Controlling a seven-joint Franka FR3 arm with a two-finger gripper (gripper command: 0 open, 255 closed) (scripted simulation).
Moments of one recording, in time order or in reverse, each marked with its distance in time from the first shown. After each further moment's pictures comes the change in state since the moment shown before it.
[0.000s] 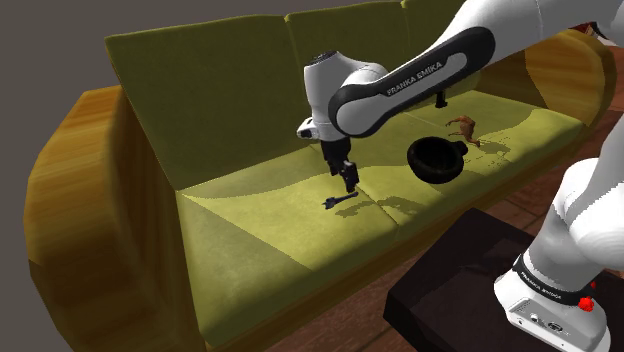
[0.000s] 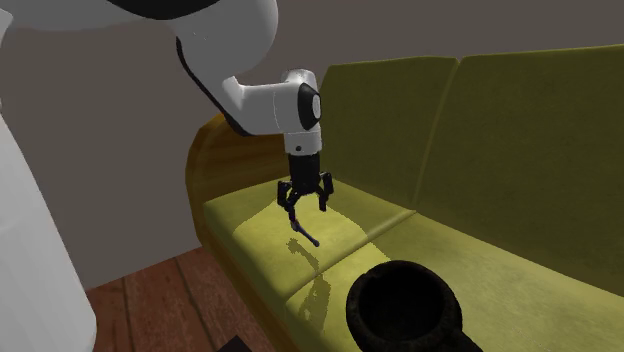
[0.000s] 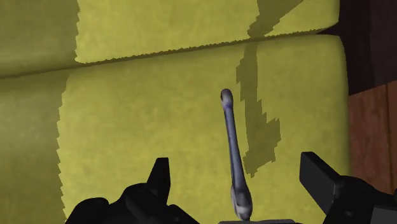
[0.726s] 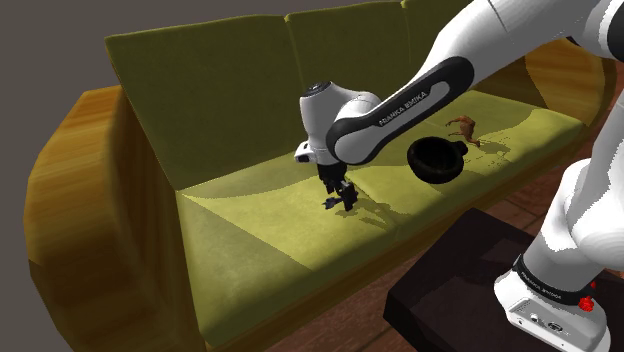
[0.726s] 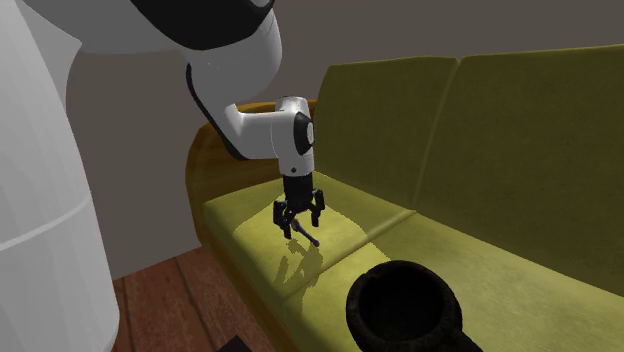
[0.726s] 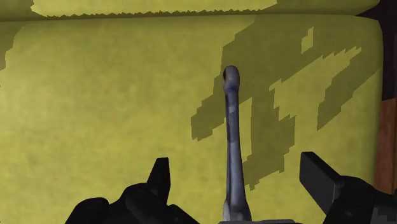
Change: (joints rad) arm 0.018 0.084 0.017 -0.044 -0.027 0.111 -0.045
